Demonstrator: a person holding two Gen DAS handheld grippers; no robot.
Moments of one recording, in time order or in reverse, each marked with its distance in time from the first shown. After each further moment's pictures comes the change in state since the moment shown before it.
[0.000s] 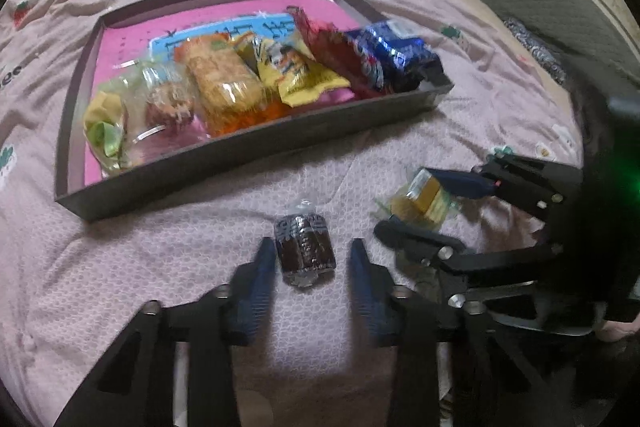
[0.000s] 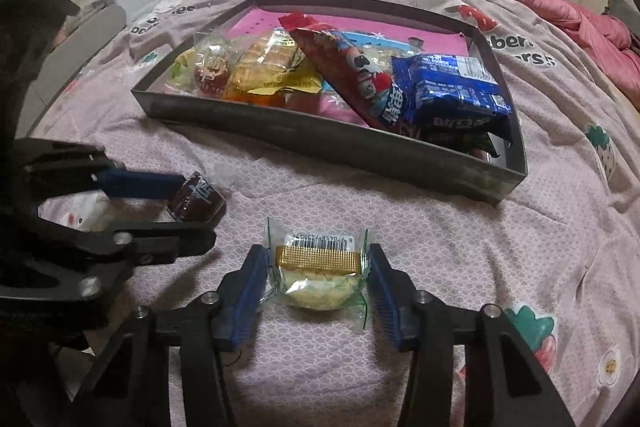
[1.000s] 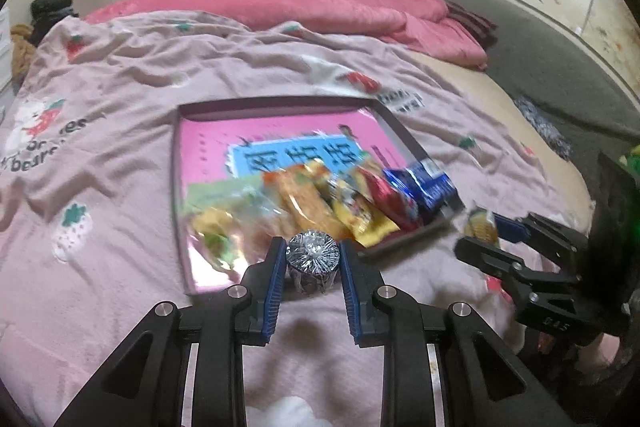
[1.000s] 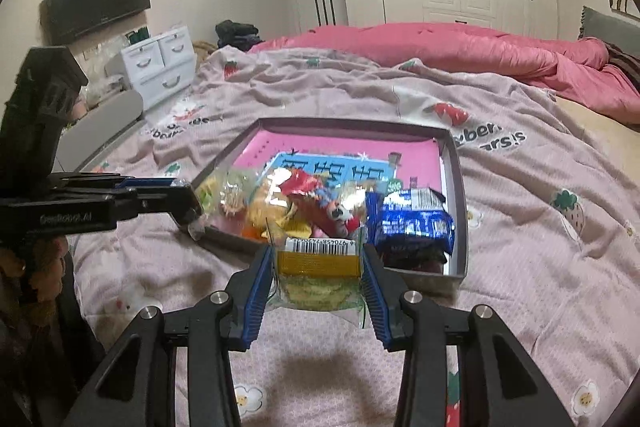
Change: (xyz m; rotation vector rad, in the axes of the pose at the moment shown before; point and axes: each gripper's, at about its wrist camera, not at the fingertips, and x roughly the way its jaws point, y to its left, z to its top) left arm -0.080 0.049 0.035 -0.093 -0.293 0.039; right arm -0.068 -0.019 0.026 0.061 -0.344 0.051
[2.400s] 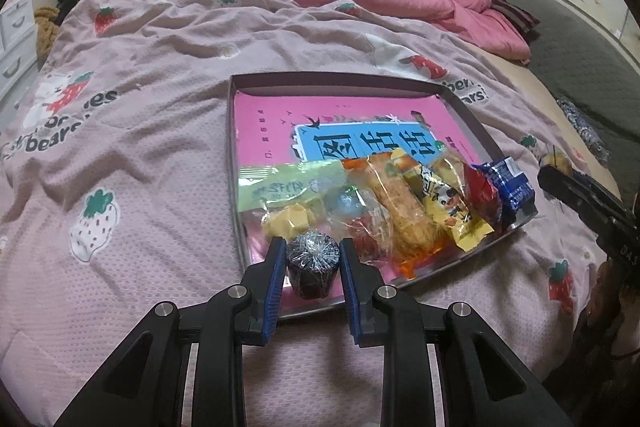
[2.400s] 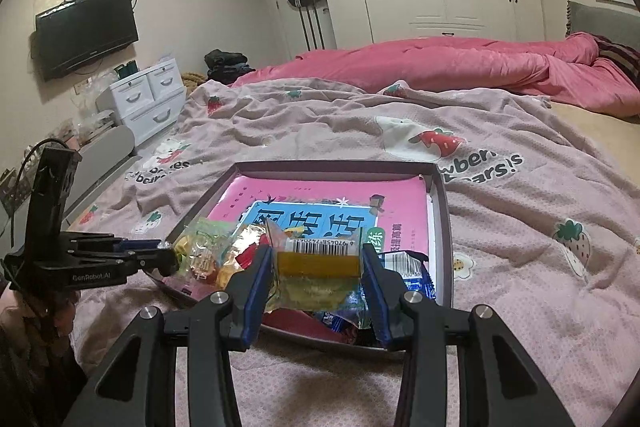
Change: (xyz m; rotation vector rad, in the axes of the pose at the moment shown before) left arm 0.039 0.042 0.001 -0.040 0.066 0.123; right arm 0.023 -0.030 0.031 0.067 -0.086 0.000
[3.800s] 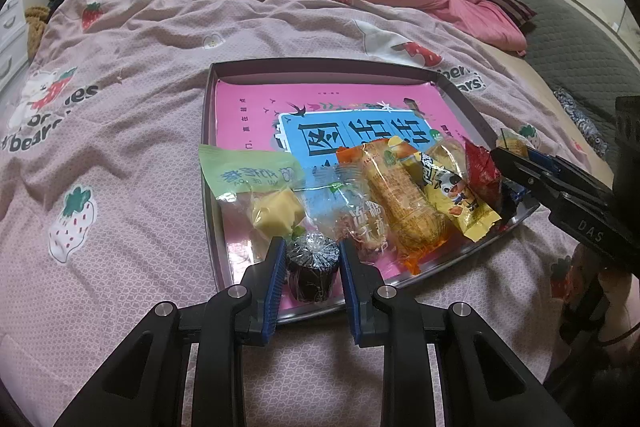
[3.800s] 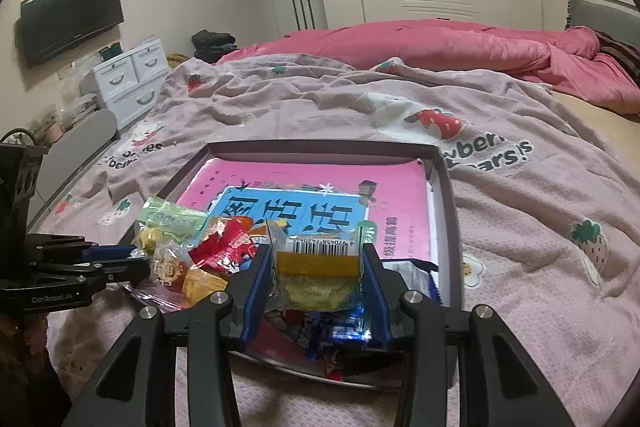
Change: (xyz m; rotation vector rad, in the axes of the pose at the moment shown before) left arm 0.016 -0.009 -0.001 0.012 0.026 -0.015; right arm 0.047 -0.005 -0.001 -0.015 0.070 -0.033
